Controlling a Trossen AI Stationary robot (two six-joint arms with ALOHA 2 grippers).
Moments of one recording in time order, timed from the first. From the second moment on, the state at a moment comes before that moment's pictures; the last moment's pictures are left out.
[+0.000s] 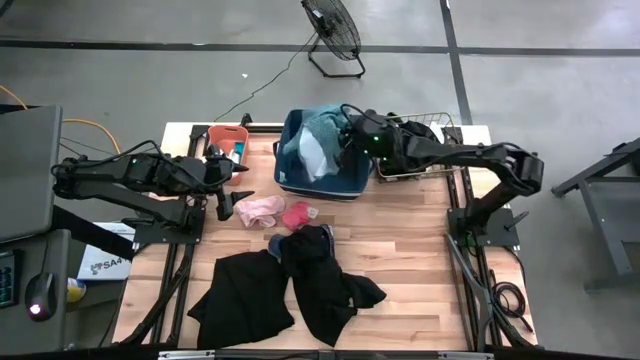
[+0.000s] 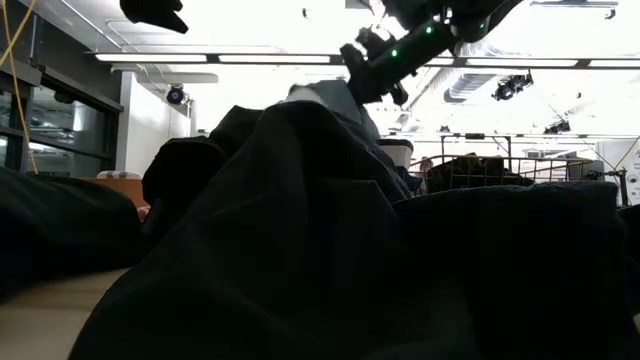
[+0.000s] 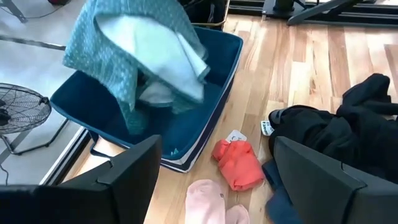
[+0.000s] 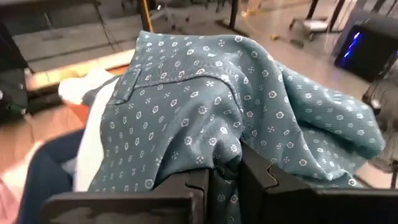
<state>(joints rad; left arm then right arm) -0.11 0.77 1.03 -0.81 -0.41 -0.17 -0.37 1.55 1.09 0.13 0.21 0.09</state>
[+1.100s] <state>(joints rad) -0.11 0.77 1.03 -0.84 -0.41 -0.17 -0.39 1.53 1.09 -0.06 -0.17 0.27</state>
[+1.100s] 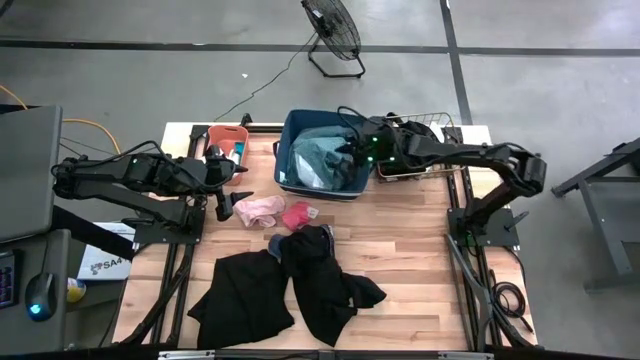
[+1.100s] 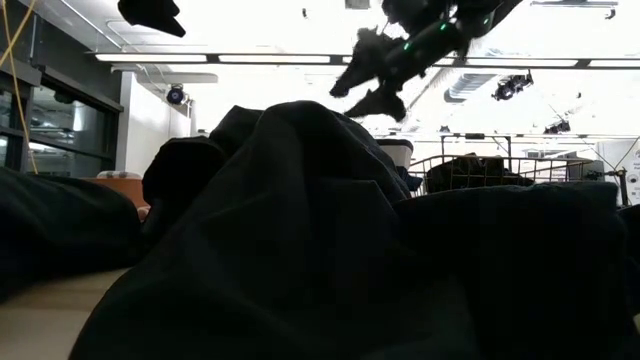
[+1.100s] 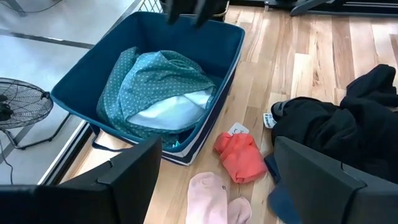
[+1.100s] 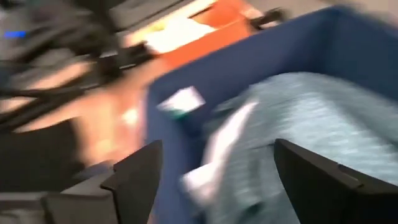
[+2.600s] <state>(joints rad) -0.11 0.77 1.03 -0.85 -0.41 -0.16 0.40 1.82 1.09 -0.04 0.26 0.35</state>
